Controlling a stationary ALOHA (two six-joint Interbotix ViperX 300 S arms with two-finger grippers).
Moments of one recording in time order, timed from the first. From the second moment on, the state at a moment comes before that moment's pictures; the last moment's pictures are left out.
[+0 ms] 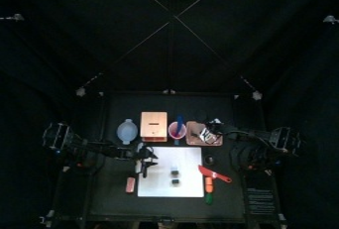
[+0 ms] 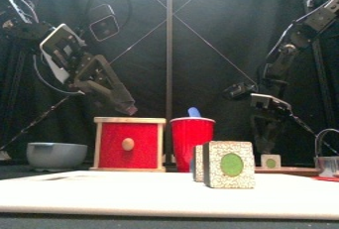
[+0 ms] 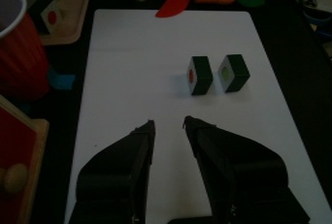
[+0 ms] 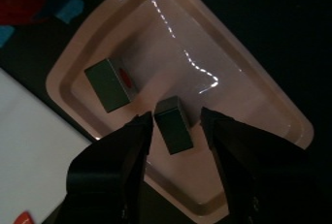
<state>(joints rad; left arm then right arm) -0.10 -0.11 0.96 -0.08 -0.37 0.01 -0.49 -0.23 0.86 -0.21 0.52 0.47</state>
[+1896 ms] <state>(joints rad) -0.10 -0.10 0.95 -0.09 -0.37 0.00 0.21 0.10 0.58 -0.21 0.30 0.47</state>
